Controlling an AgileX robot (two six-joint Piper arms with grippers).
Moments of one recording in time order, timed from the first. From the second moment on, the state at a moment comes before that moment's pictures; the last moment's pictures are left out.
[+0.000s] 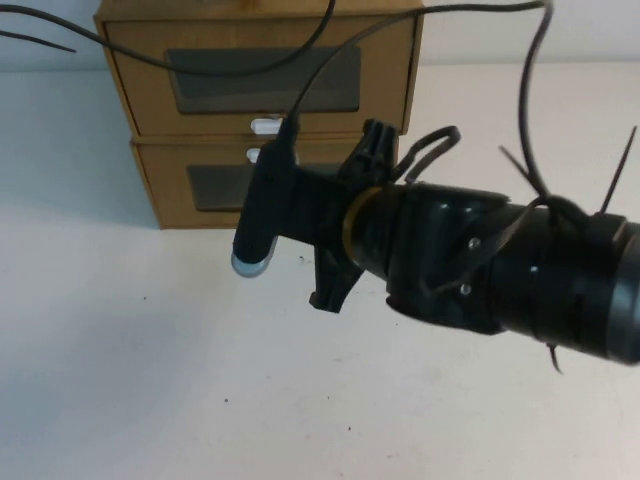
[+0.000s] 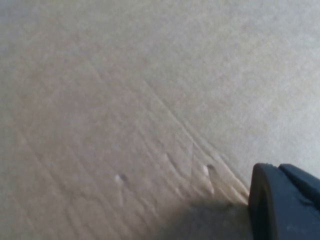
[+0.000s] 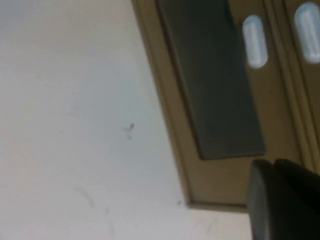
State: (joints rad) right arm 0.93 1.71 -1.33 -0.91 0.55 0.20; left arm -0.21 2.16 -2.53 -0.52 1.25 0.38
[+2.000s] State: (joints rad) right arm 0.90 2.02 -1.57 -1.66 0.49 0.61; left arm -0.21 2.18 -2.53 -0.62 1.24 0.20
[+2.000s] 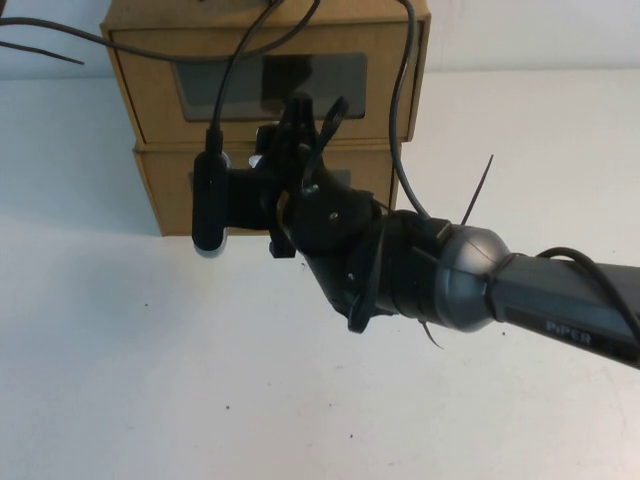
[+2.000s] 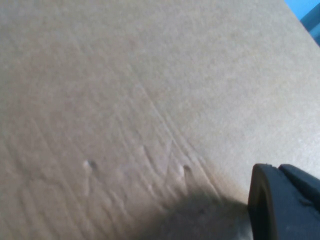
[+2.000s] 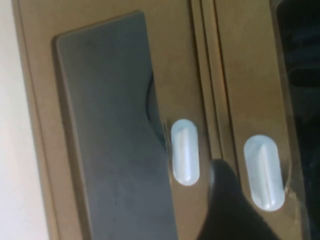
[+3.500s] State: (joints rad) right arm 0.82 2.10 -1.66 -1.68 0.41 0.61; left arm -0.21 2.18 -2.53 -0.62 1.24 0.20
